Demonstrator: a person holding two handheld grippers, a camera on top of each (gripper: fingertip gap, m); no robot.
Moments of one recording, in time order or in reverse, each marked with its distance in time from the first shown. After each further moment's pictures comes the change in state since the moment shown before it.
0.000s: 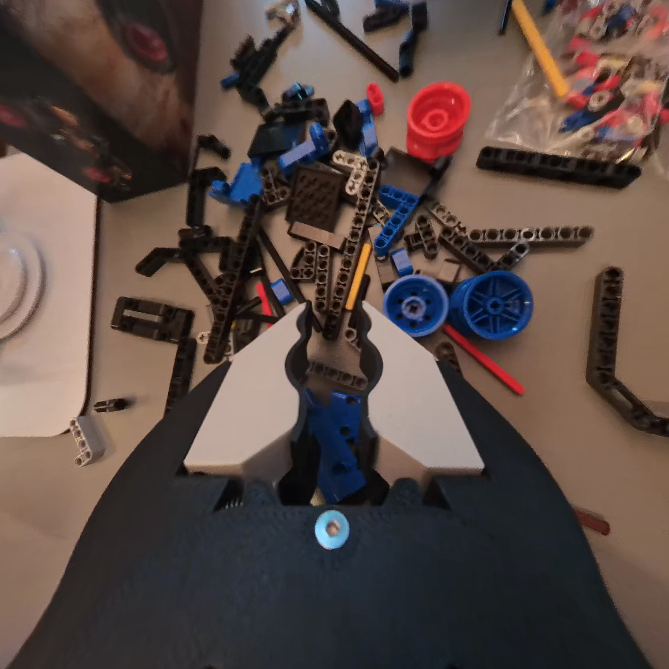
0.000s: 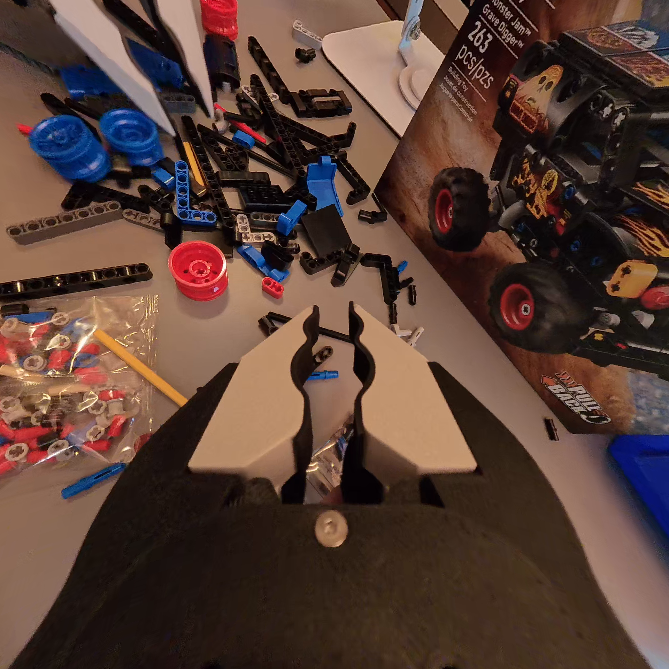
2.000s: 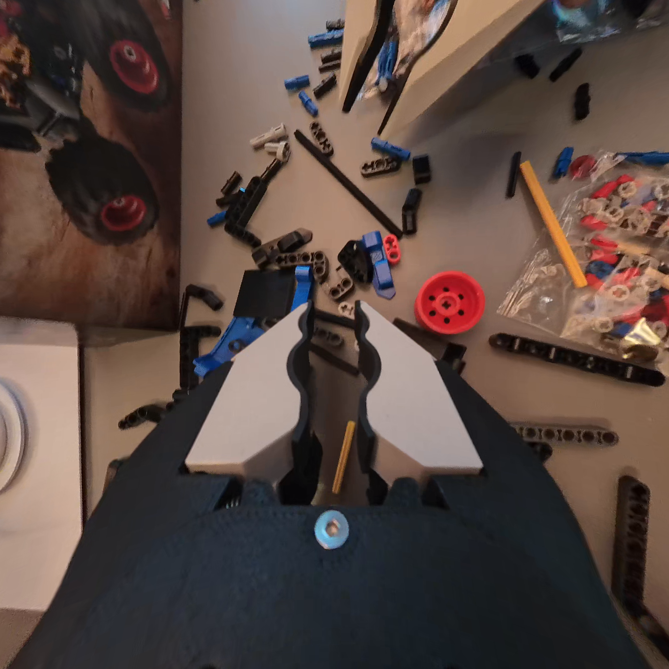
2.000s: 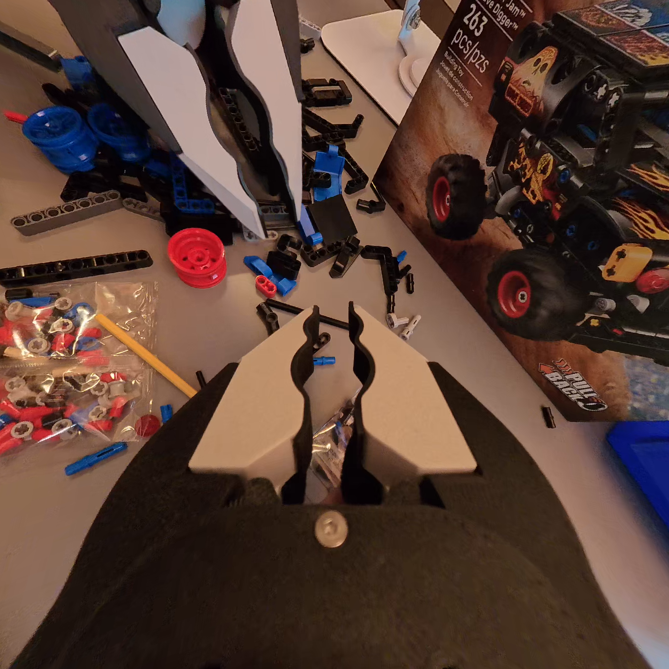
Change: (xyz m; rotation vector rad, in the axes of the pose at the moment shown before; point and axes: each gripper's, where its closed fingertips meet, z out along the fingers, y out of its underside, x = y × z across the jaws) left arm -0.002 -0.079 0.065 -0.025 0.052 0.019; right arm 0.002 0.006 -0.007 -0.008 -0.010 0.006
